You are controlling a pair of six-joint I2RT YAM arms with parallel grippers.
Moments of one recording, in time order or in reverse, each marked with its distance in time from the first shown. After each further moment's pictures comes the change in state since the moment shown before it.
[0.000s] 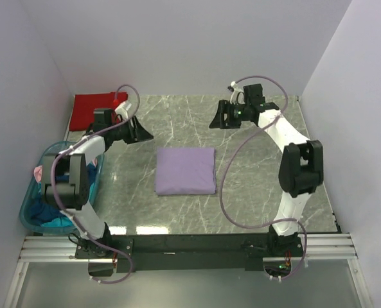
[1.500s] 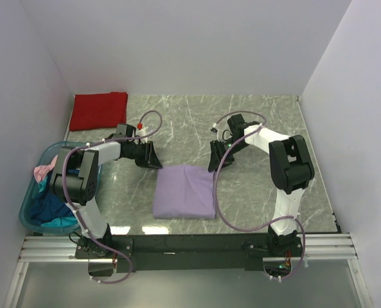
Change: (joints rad) left arm -0.167 0.049 -0.088 -0.241 -0.082 0.117; right arm 0.098 0.046 -0.264 -0.204 -0.139 -0.181
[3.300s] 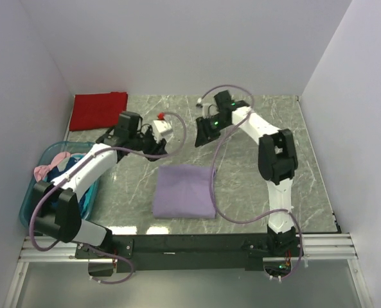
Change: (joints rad) left arm -0.222 -0.377 0.072 -0.106 -0.135 0.745; right arm 0.085 0.215 0.467 -0.053 0.037 -0.071
